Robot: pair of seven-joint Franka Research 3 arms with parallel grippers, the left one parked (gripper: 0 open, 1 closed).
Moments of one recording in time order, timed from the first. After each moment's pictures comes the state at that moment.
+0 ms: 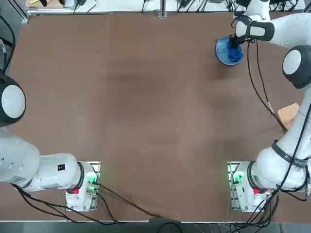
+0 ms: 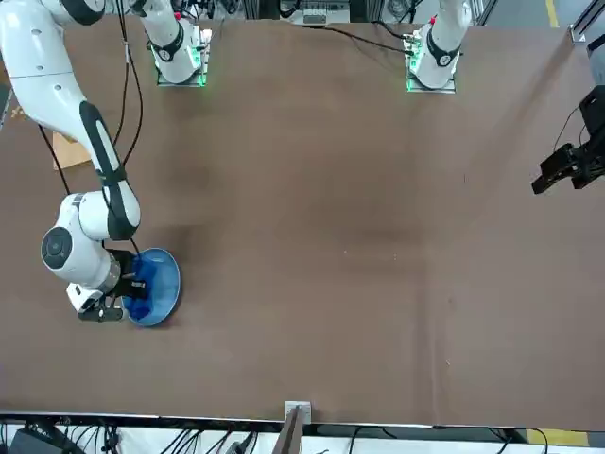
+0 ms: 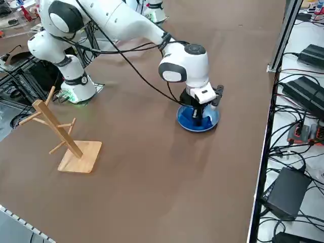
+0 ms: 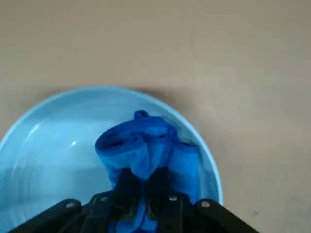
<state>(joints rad) -0.22 0.75 0.23 -1.60 -0.23 2.40 0.09</state>
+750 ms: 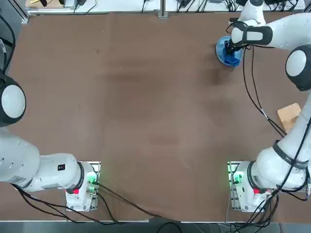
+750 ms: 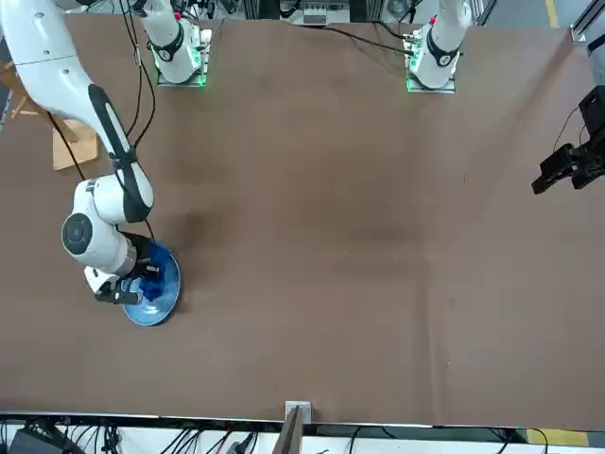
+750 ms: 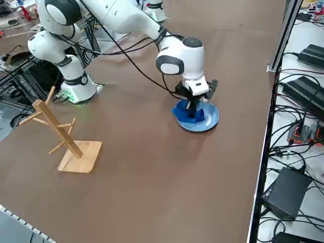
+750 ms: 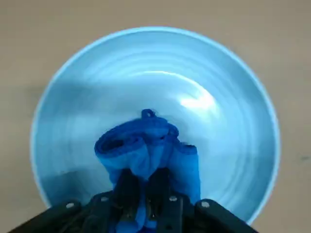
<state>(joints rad) -0.19 0.69 0.26 -1.71 -0.25 2.39 0.27</state>
